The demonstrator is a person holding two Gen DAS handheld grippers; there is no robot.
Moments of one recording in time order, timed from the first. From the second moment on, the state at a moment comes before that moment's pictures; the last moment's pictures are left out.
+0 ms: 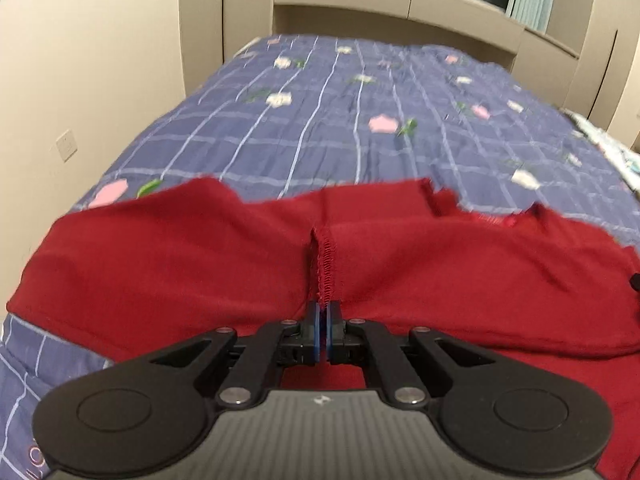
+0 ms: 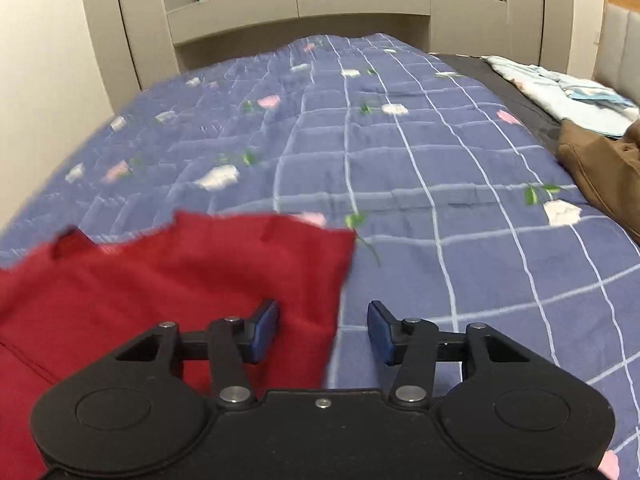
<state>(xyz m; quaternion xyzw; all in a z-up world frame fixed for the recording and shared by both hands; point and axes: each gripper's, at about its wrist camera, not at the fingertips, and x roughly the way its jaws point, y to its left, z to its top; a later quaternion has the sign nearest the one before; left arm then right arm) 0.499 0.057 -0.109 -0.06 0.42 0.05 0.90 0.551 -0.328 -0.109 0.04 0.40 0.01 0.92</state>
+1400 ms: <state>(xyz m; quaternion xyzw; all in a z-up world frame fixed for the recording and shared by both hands) 0.410 0.347 -0.164 -0.61 0.25 0.29 0.70 0.426 -0.113 -0.057 -0.02 0.35 0.24 0.91</state>
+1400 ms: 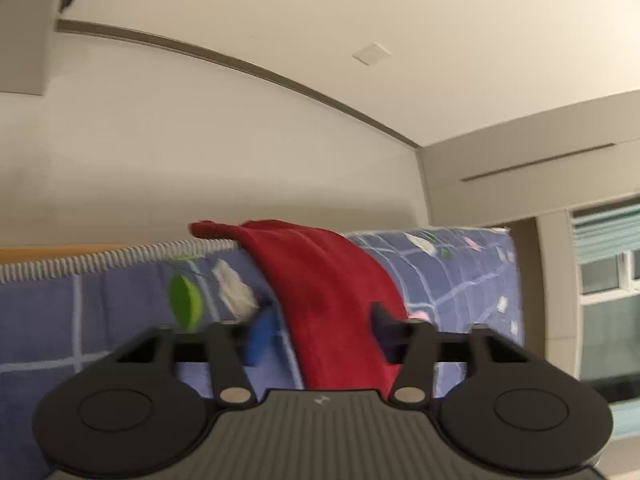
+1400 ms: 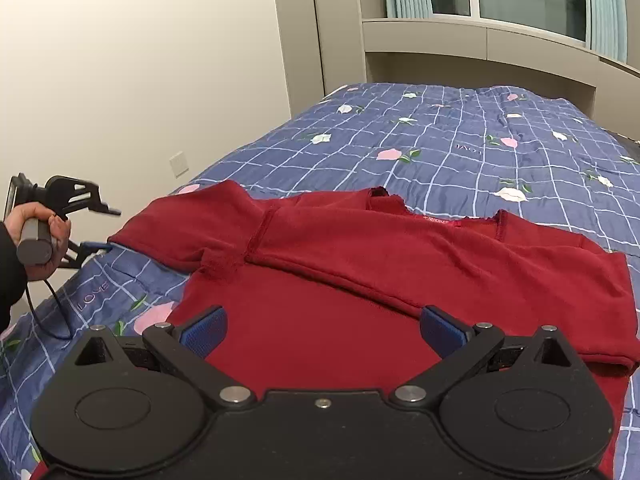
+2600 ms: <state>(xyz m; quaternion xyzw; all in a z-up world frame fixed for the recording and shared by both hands) 0.428 0.345 -0.149 -0.59 0.20 0.31 0.71 0.404 -0.150 -0.064 0.01 0.36 0.21 0.91</state>
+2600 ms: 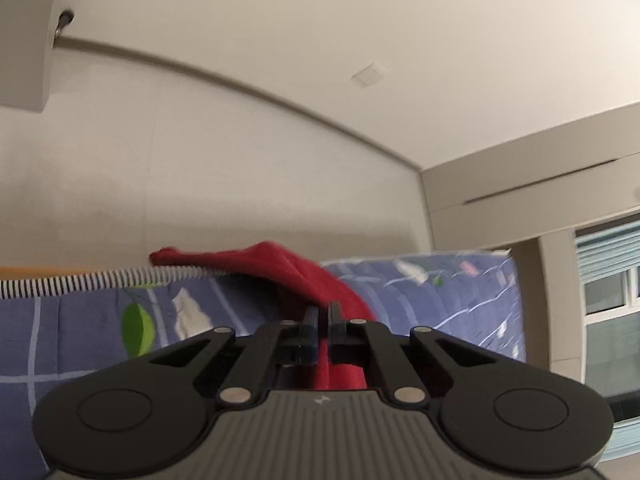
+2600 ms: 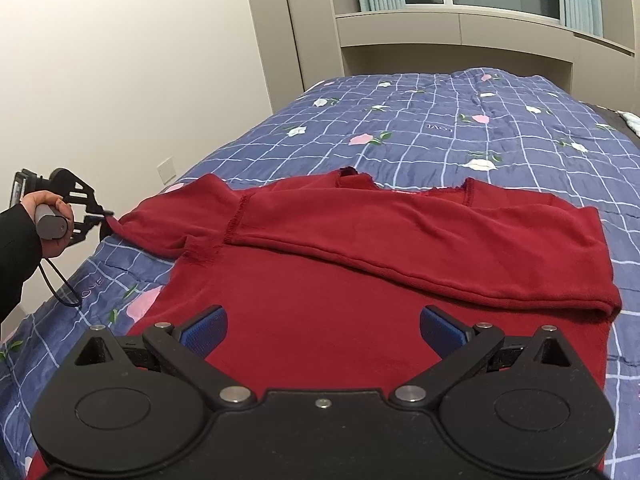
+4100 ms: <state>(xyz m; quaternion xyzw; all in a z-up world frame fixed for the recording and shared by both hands) 0.390 -0.041 -0.084 0.16 0.33 -0.29 0.88 0.394 -0.275 -0.061 0.14 0.35 0.09 0.92</state>
